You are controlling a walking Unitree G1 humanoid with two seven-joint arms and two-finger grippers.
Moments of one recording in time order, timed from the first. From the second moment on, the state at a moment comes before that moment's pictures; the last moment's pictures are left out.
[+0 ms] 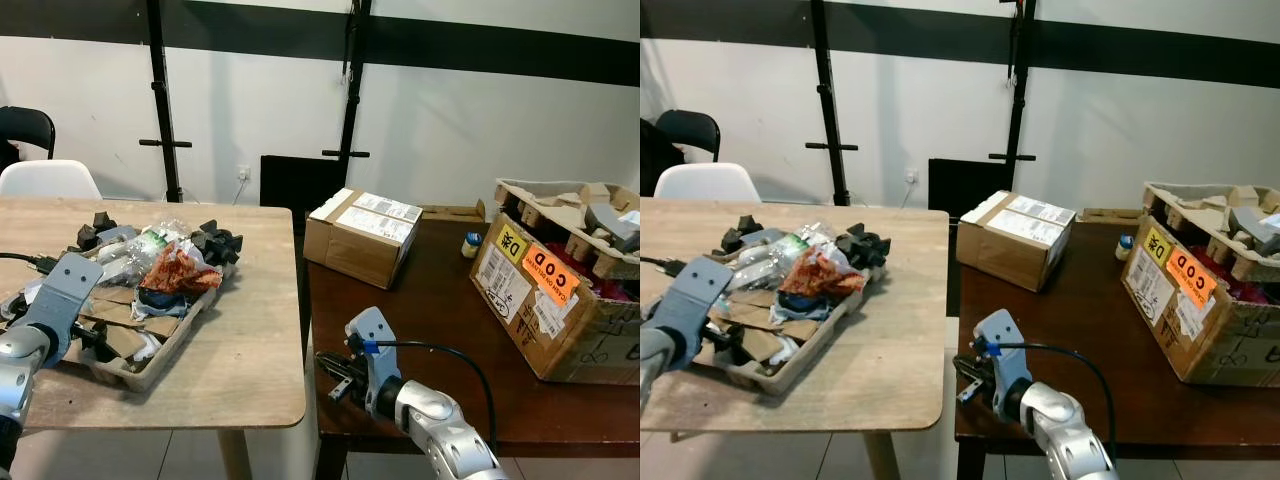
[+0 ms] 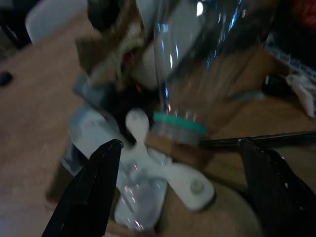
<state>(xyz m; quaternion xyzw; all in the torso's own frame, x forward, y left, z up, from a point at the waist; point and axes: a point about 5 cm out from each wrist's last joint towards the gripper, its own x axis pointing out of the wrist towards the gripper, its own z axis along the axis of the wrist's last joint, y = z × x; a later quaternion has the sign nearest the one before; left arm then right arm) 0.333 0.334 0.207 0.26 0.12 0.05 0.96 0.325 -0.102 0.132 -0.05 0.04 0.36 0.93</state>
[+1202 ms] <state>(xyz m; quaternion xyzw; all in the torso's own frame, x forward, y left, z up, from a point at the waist) 0.351 0.331 0.235 0.26 0.03 -0.01 0.96 0.325 -0.098 0.137 -0.04 0.03 0.36 0.93</state>
